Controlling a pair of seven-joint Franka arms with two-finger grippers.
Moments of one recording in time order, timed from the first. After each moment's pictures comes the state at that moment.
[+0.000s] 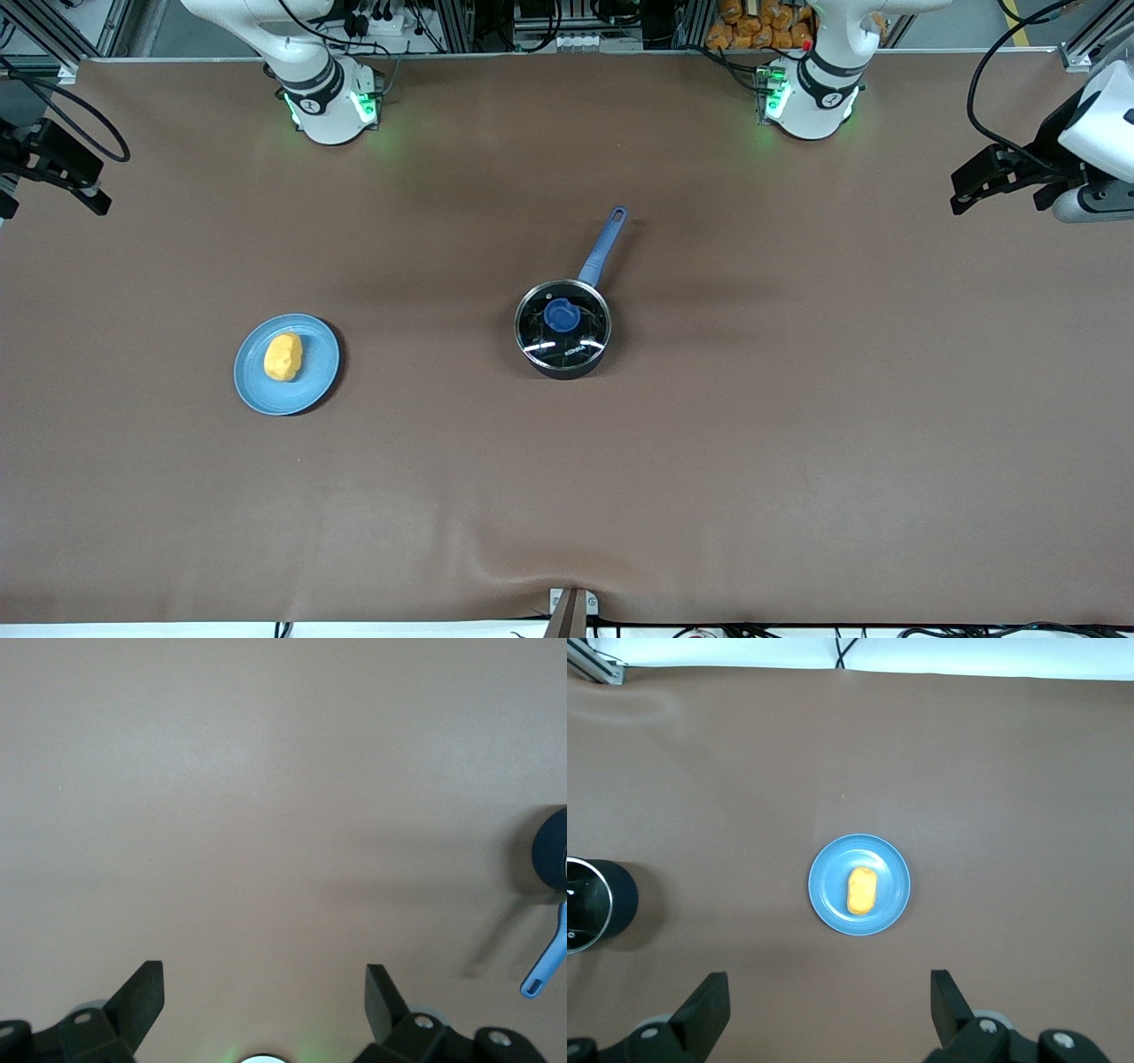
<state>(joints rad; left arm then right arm) -0.07 -0.07 -0.04 -1.60 0.02 1.51 -0.14 0.02 -0.06 0.02 -1.46 -0.01 1.56 -0.01</state>
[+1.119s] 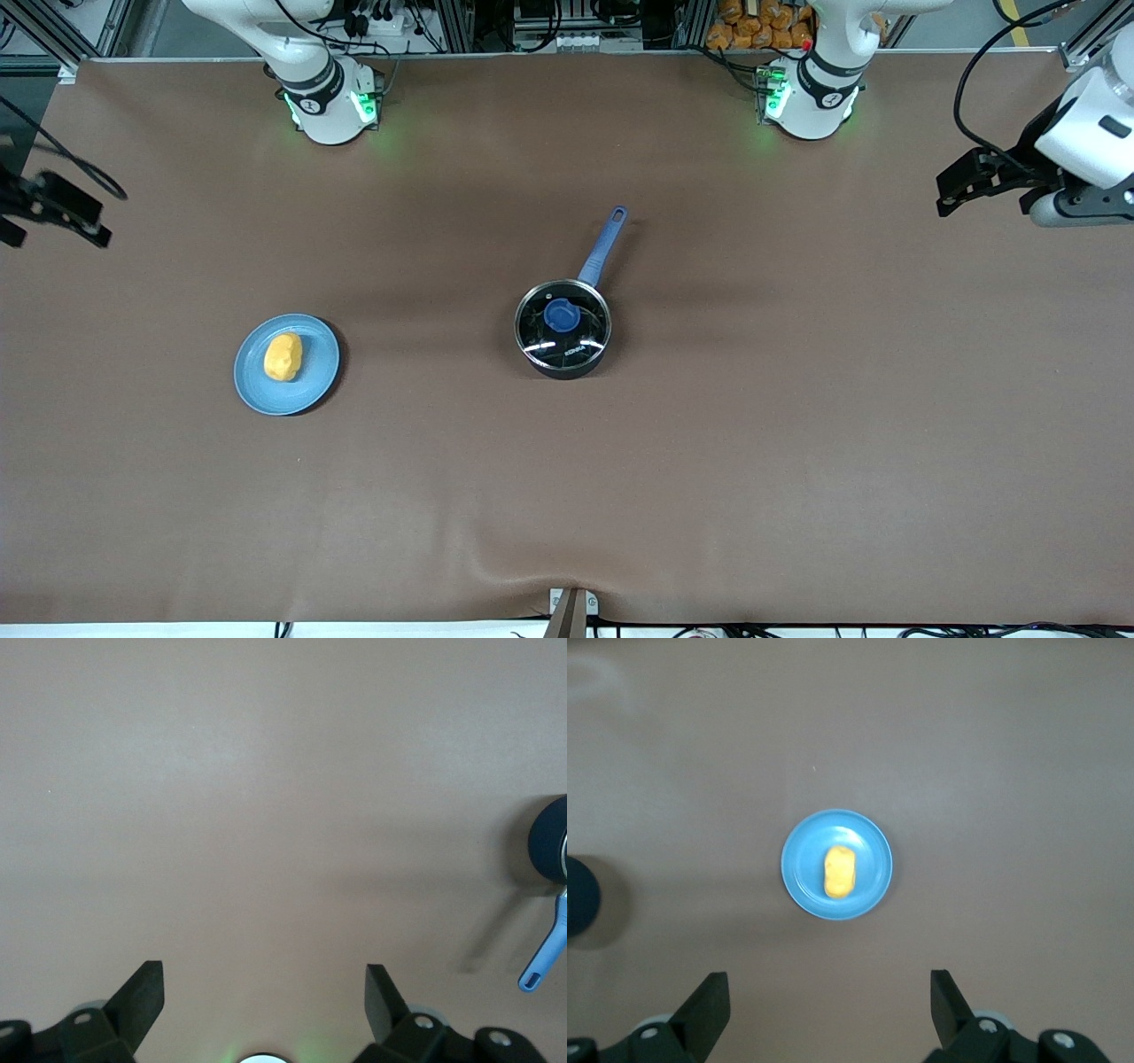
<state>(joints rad) -0.08 -0.05 -0.05 -1.60 0.02 1.51 -0.14 -0.04 0.03 0.00 -1.50 -0.01 1.56 -0.03</state>
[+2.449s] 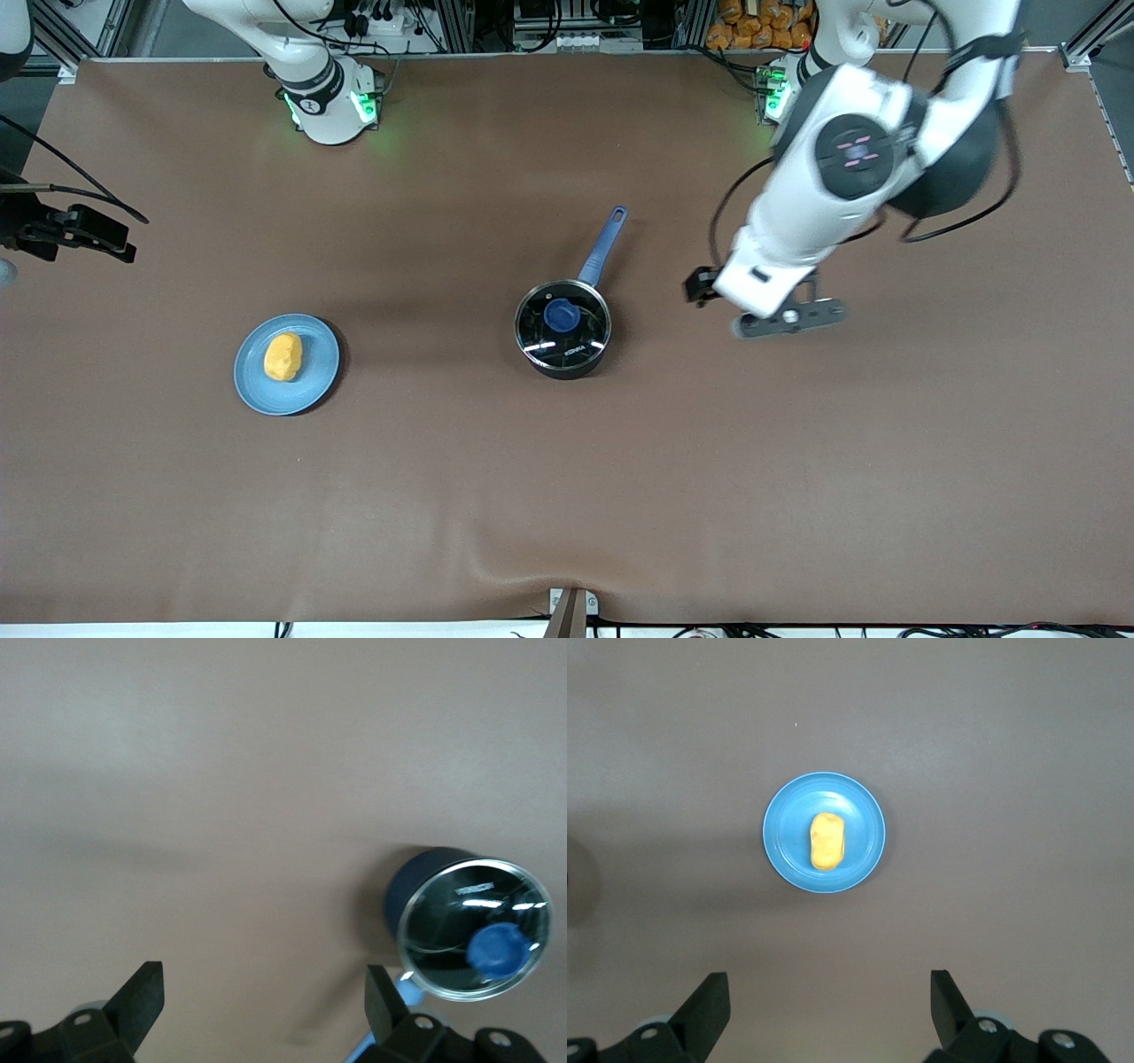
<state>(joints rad) -0.47 0.33 -0.06 -1.52 -0.04 1.82 -0.72 -0.06 0.05 0.00 -1.54 -0.02 1.54 -0.03</state>
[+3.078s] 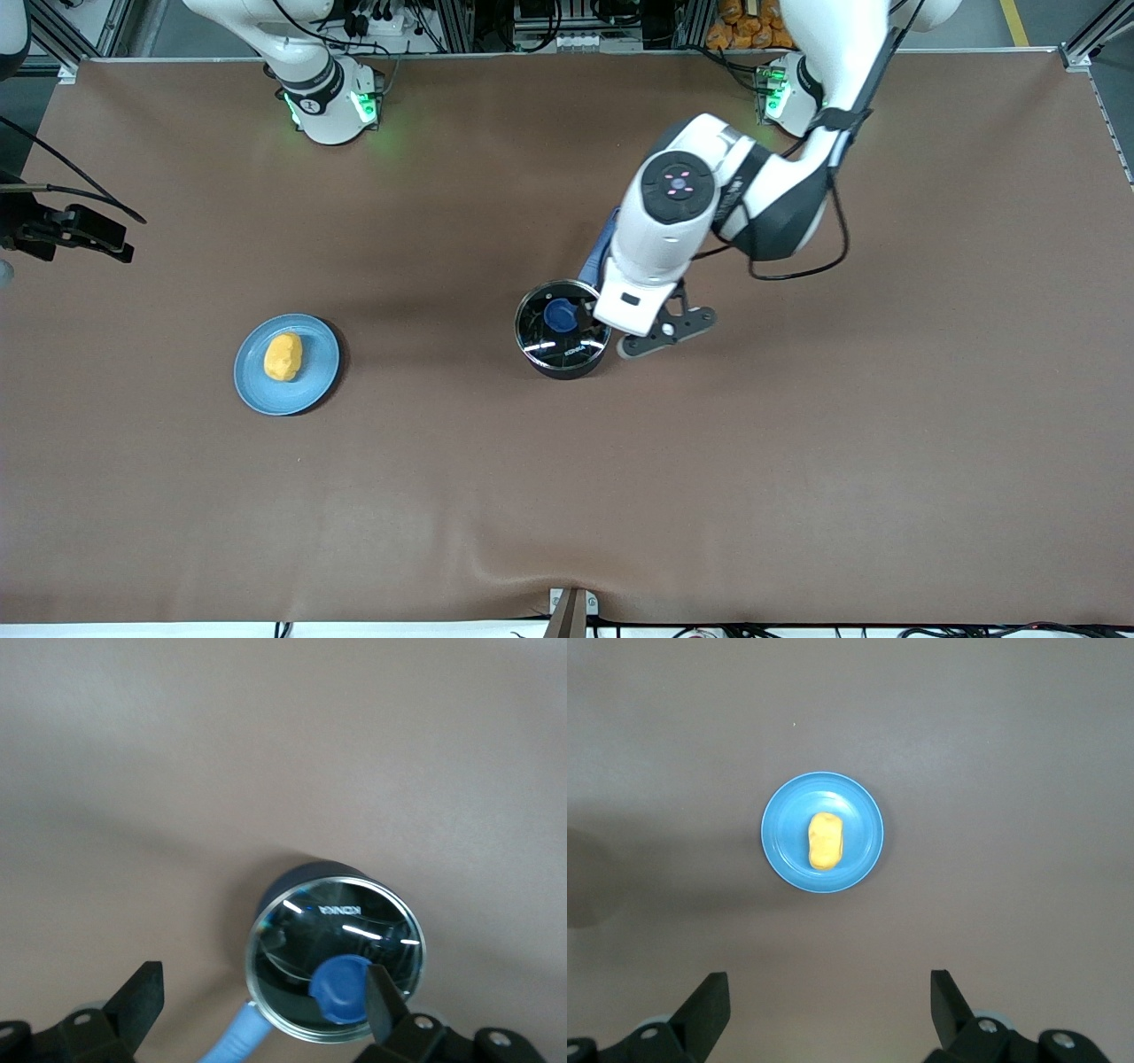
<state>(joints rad) -0.64 0.56 -0.06 -1.35 -0.04 1.96 -1.09 -0.06 0.05 0.00 -1.54 -0.02 1.54 -0.05</state>
